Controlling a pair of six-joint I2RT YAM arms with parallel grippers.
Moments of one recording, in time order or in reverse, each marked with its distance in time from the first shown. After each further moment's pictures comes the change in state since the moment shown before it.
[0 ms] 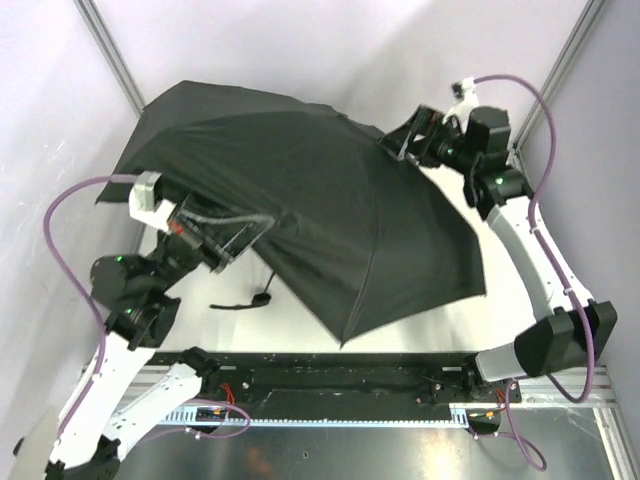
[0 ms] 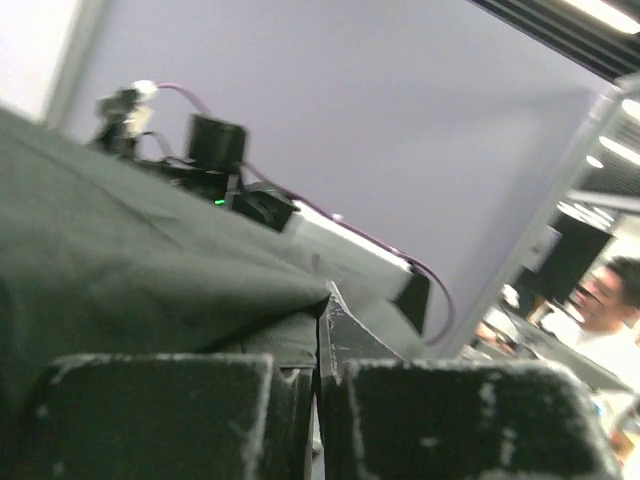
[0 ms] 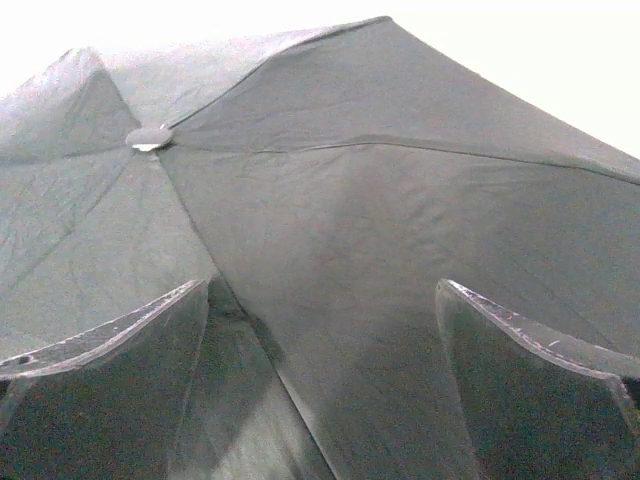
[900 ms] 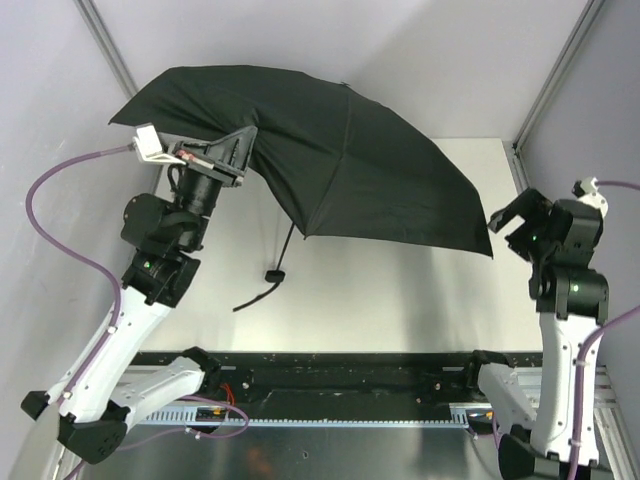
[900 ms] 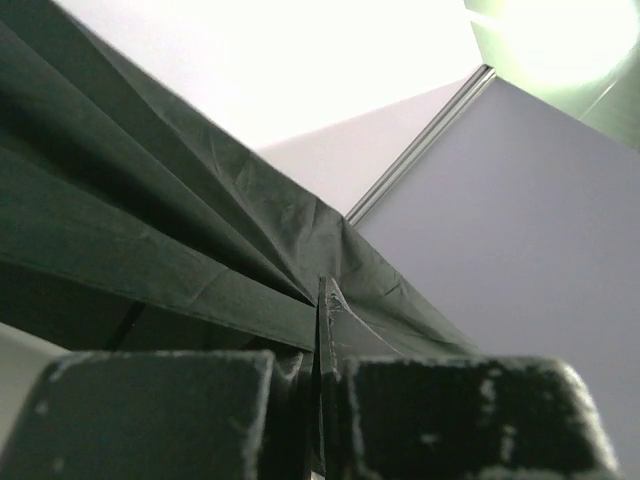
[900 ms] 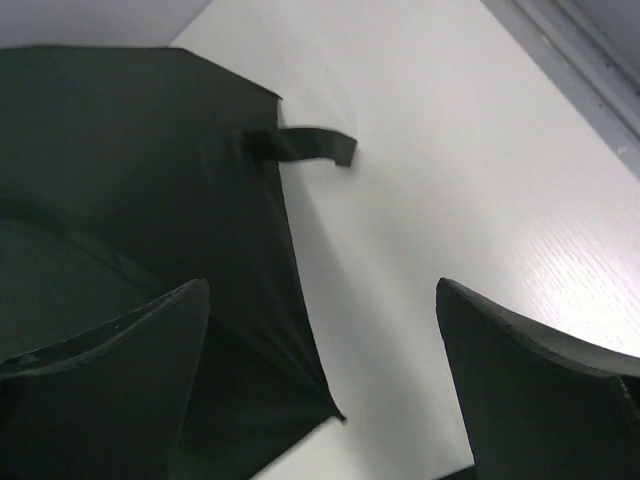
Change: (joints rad) left arm -0.018 0.297 0.209 -0.135 -0.739 0.204; right arm -0.453 -0.502 -0.201 -0.658 0.495 -0.060
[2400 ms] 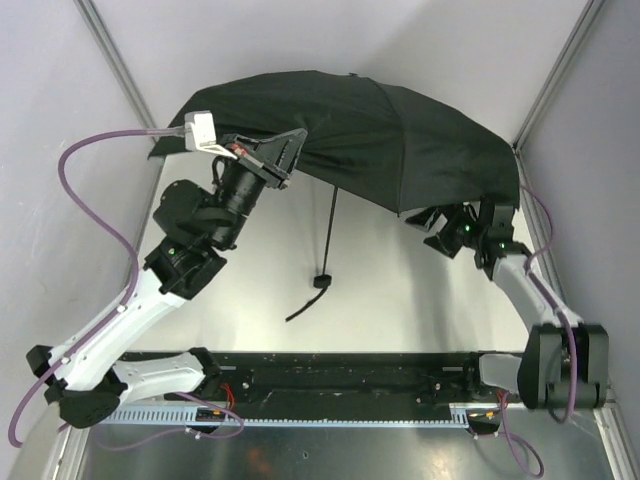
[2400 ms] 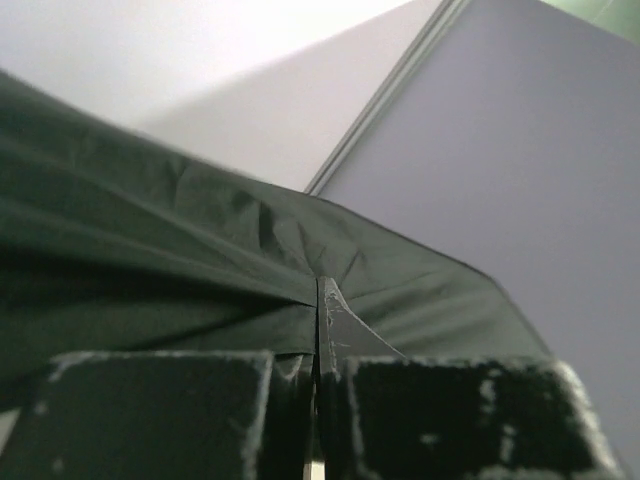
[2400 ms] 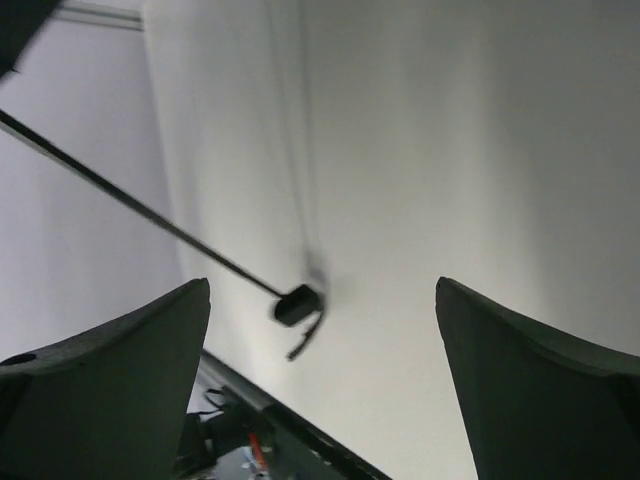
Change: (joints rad) left arm -0.306 0.140 0.186 -0.076 -0.141 0.178; right arm 0.172 0.416 -0.423 0.772 -0.659 0.297
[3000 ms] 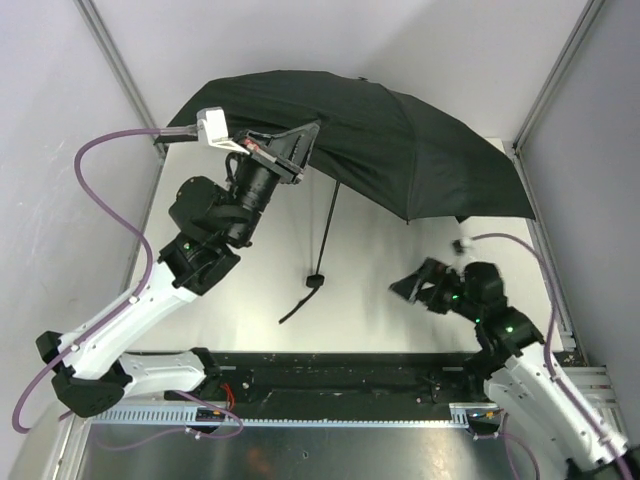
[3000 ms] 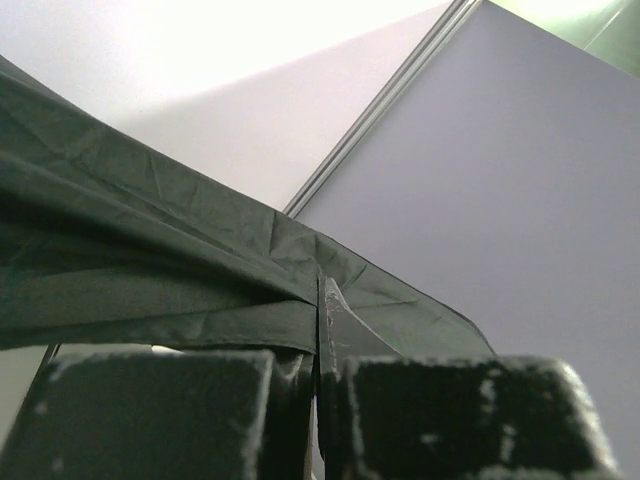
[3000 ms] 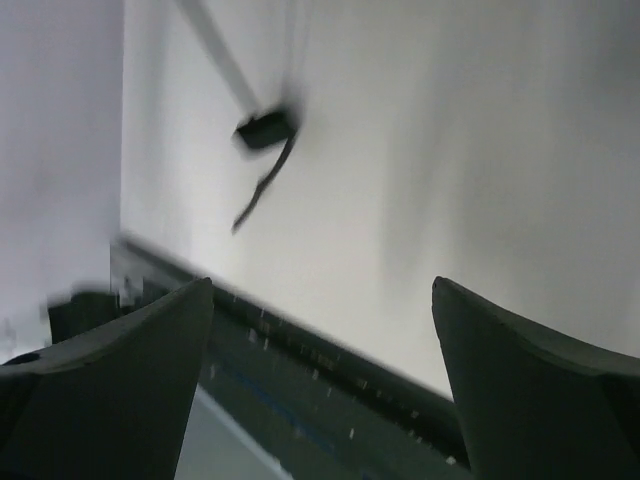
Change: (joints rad) left arm -0.055 0.071 0.032 0.048 -0.101 -0.025; right arm 0.288 -0.773 -0.351 -0.361 0.281 -0.012
